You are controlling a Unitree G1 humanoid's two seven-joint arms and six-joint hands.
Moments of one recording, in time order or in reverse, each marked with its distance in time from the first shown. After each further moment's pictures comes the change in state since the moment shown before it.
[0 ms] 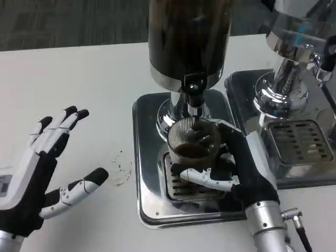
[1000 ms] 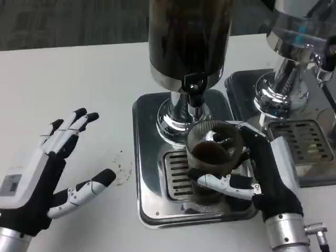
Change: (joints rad) left arm -0.025 0.000 -0.052 0.026 -0.017 -0.003 -0.001; right arm 0.165 -0.028 -0.037 -0.242 -0.018 0.038 0.007
